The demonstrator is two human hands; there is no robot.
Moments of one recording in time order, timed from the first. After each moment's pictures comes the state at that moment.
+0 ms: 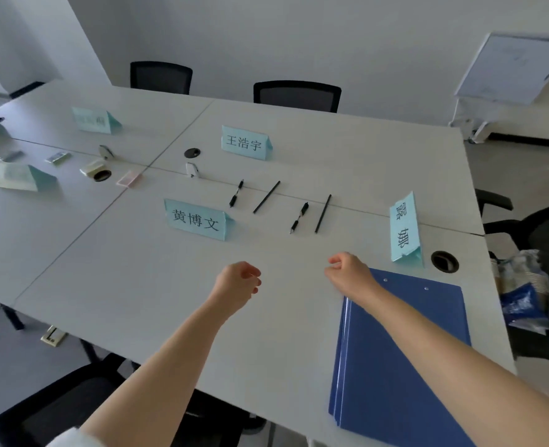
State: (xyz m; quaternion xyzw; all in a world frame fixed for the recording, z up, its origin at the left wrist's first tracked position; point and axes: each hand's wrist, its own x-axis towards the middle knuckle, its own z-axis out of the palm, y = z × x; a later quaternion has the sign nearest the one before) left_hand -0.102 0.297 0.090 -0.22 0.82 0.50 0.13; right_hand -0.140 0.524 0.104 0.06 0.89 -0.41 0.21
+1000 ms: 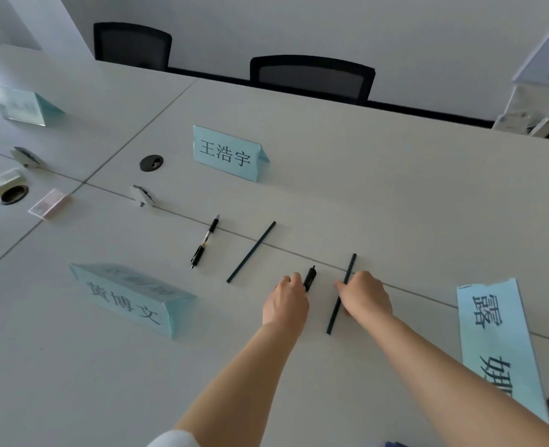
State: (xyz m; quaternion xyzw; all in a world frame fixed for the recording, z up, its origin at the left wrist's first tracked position) left_hand -0.411 0.375 -0.059 -0.12 0.95 0.23 0.16; right_hand -0.451 0.502 -0.053 0.22 0.92 -0.25 0.21
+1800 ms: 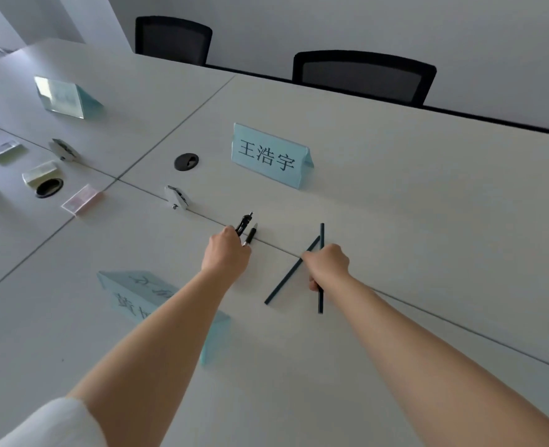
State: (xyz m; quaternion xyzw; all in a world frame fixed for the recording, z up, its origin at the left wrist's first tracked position) left_hand -0.497 0.181 -0.051 -0.31 0.91 0.27 0.07; right_hand -0.527 0.353 -0.053 0.20 0.81 -0.49 0.25
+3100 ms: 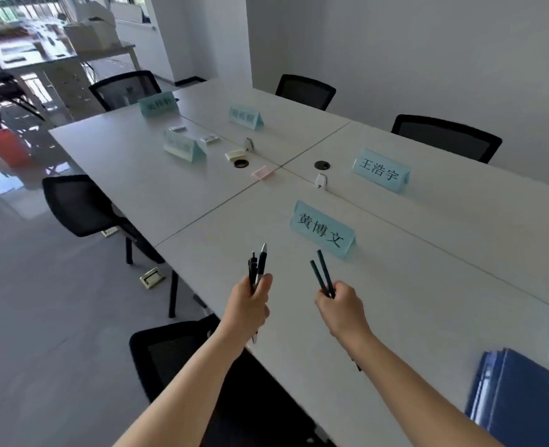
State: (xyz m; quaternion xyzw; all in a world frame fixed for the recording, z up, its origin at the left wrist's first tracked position) left_hand 0.026 0.133 0.120 -0.35 0.67 0.65 -0.08; right_hand -0.060 0.272 0.118 -0.06 0.85 -0.46 0.23
